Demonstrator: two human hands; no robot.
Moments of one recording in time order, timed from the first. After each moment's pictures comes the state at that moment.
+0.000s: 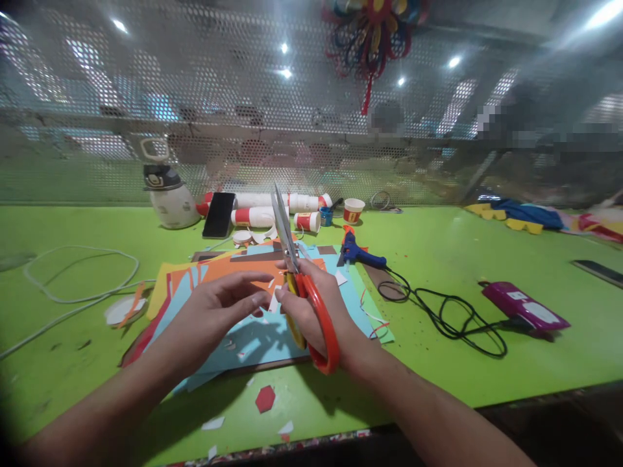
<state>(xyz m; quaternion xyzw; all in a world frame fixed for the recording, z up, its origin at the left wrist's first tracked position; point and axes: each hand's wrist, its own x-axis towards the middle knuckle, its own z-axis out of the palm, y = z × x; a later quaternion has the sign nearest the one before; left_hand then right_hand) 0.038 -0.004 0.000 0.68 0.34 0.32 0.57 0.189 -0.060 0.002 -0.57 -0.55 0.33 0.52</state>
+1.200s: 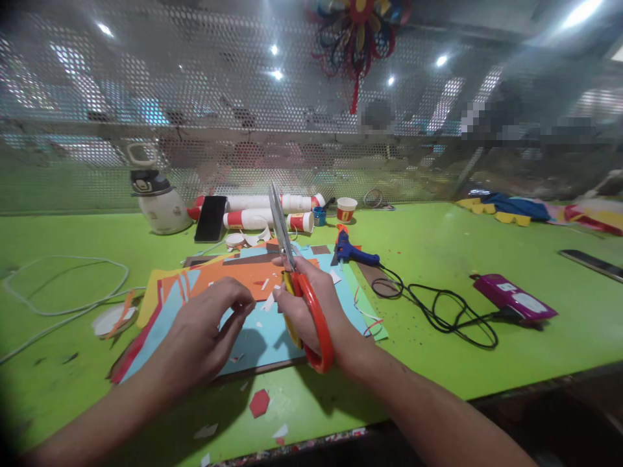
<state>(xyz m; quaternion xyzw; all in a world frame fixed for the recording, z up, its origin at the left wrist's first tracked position) 0.033 -0.006 -0.011 0.91 0.25 0.33 0.10 0.190 -0.063 0.007 -0.57 -0.53 0.33 0.54</state>
